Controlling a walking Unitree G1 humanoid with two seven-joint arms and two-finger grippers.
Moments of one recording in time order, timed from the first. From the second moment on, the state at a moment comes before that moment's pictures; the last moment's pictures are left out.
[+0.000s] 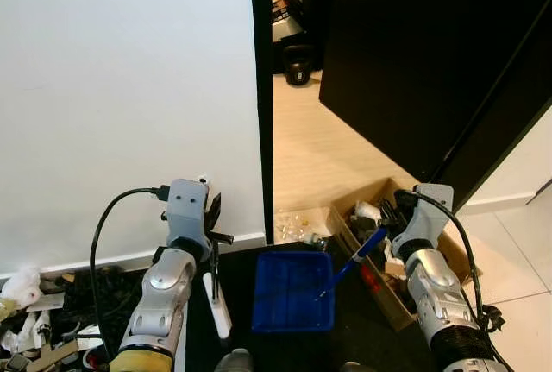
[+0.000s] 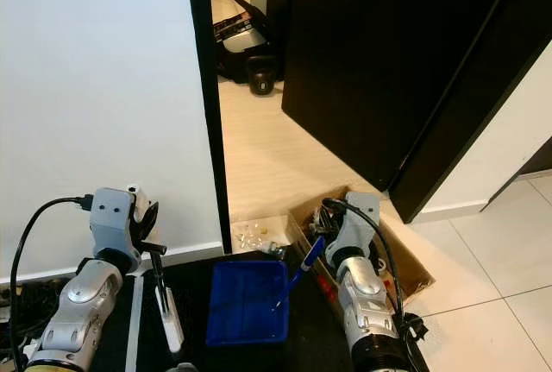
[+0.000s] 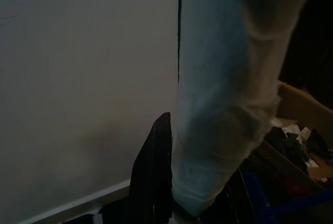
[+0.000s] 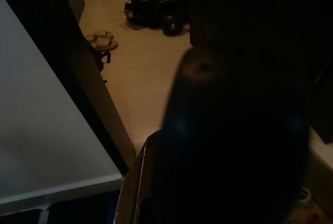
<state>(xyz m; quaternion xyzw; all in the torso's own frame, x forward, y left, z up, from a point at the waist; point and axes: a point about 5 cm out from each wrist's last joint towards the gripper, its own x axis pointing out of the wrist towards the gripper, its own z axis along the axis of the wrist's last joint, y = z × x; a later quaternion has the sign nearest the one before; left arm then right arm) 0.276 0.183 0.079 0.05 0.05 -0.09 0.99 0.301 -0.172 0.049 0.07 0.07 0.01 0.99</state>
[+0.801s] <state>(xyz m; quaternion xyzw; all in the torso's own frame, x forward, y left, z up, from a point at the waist) 0.281 0.183 0.080 0.05 0.05 -0.08 0.99 0.300 -0.172 0.047 0.06 0.08 0.01 0.99</state>
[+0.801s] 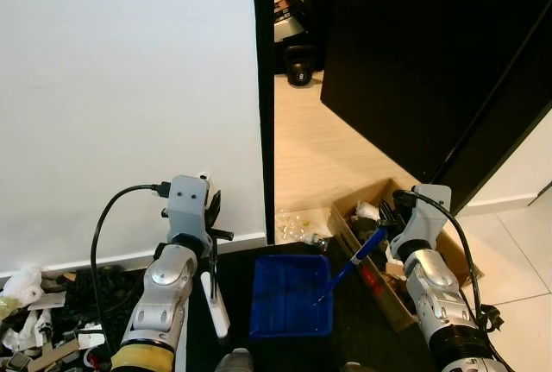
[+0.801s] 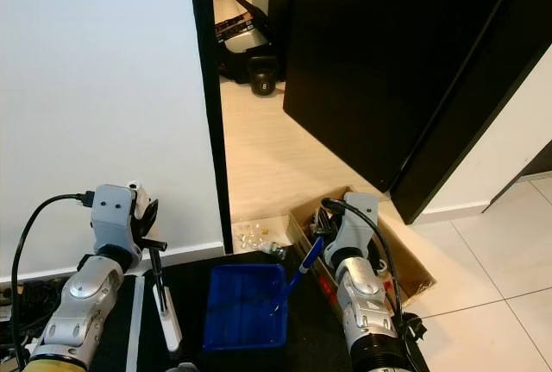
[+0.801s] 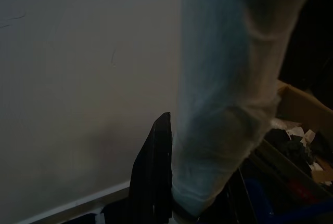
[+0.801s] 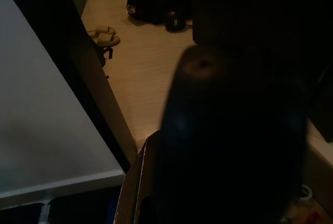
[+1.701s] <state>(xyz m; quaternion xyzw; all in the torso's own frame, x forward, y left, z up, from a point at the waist) 0.281 0.184 0.080 0.05 0.05 -0.08 0.99 0.300 -0.172 0.047 0.06 0.08 0.01 0.99</state>
